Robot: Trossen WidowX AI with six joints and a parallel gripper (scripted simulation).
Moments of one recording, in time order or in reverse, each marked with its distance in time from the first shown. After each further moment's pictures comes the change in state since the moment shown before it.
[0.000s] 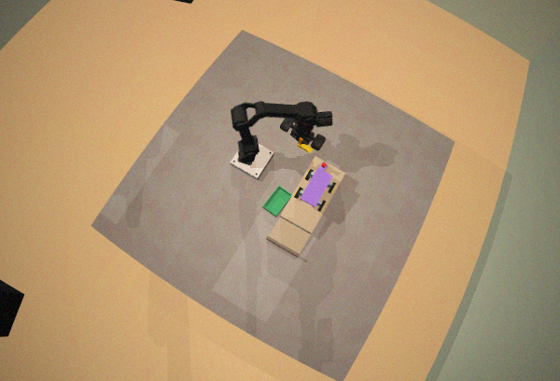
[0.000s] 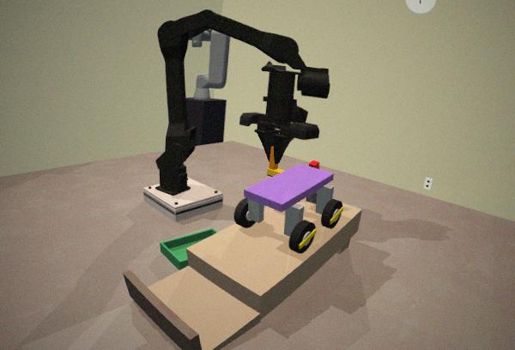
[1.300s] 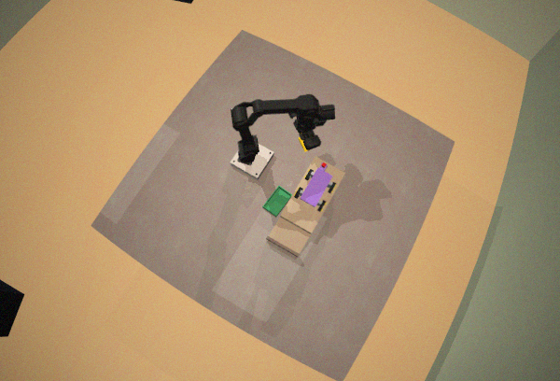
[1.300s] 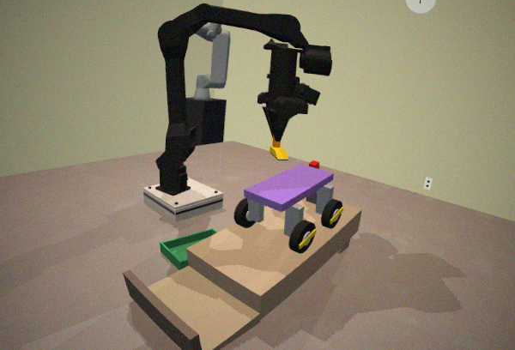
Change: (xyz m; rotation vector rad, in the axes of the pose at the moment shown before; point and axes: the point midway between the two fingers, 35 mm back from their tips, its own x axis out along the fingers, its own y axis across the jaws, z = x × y) arm -0.051 -0.001 0.001 0.594 -0.004 -0.002
